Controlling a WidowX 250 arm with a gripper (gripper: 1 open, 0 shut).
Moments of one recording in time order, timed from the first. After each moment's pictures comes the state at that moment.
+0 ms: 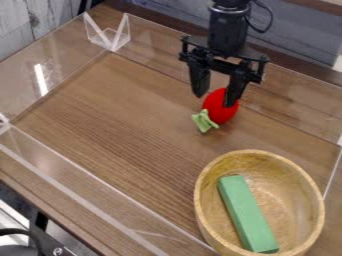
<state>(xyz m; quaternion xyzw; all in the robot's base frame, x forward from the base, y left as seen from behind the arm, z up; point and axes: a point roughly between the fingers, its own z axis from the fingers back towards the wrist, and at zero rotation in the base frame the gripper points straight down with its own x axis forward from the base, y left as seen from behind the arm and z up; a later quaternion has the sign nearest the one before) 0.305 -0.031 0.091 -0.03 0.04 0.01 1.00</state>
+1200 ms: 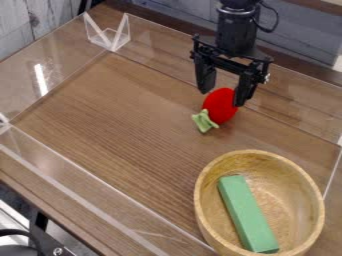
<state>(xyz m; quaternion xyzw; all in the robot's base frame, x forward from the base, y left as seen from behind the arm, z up) 0.319 -0.019 0.081 -0.04 0.06 -0.03 1.00</state>
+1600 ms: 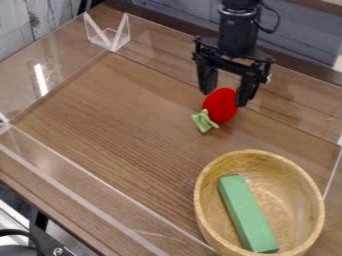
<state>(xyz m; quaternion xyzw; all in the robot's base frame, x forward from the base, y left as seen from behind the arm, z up) 0.323 -0.016 0.079 -0.05 0.06 -0.01 1.00</state>
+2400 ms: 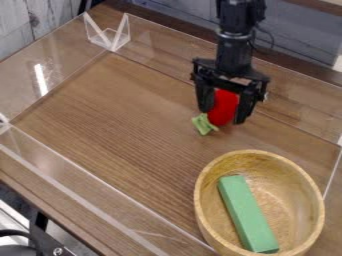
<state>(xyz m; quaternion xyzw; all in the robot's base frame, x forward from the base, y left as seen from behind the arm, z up) 0.327 -0.026 0.046 -0.05 0.07 0.01 1.00</state>
